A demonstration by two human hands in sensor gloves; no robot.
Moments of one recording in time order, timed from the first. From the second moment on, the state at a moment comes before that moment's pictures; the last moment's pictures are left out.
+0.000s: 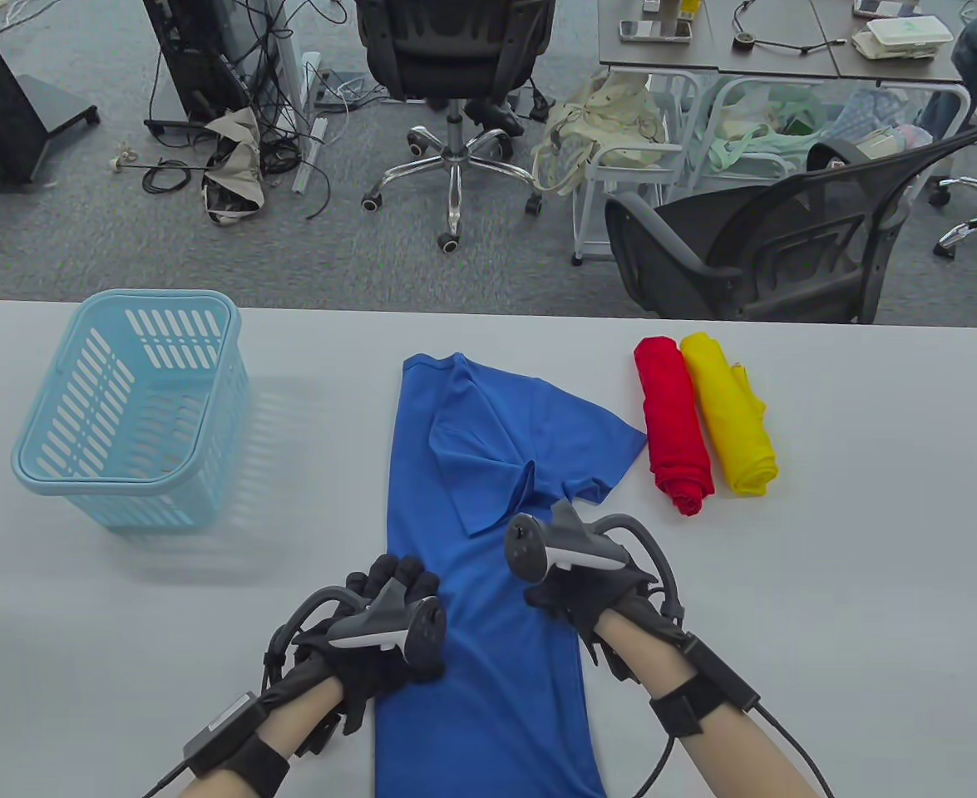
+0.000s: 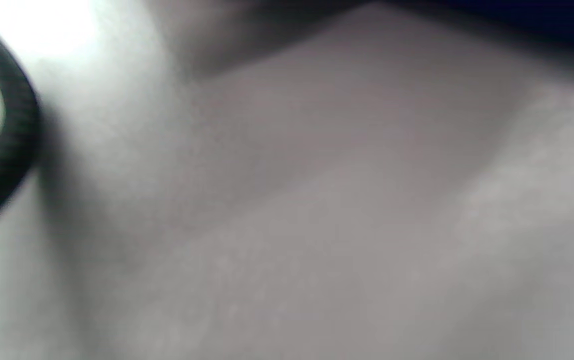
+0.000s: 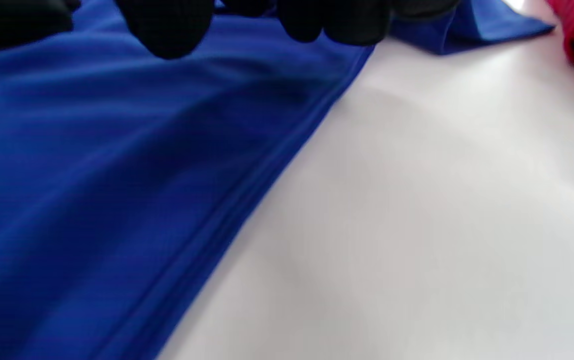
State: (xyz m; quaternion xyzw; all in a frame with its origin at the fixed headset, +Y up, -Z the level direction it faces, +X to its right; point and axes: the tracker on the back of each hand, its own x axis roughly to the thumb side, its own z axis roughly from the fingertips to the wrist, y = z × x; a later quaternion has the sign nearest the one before) left_hand -0.145 -0.794 -0.274 -0.32 -0.23 -0.14 0.91; right_hand 0.057 -0.720 -0.340 -0.19 -0.22 -0.95 0.07
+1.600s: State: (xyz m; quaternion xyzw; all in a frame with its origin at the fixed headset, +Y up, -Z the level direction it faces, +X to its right) left_hand -0.182 -0.798 -0.286 -0.36 -0.15 -0.11 0.92; right_hand 0.110 -0.767 -0.471 0.07 -0.34 -0.93 -0.10
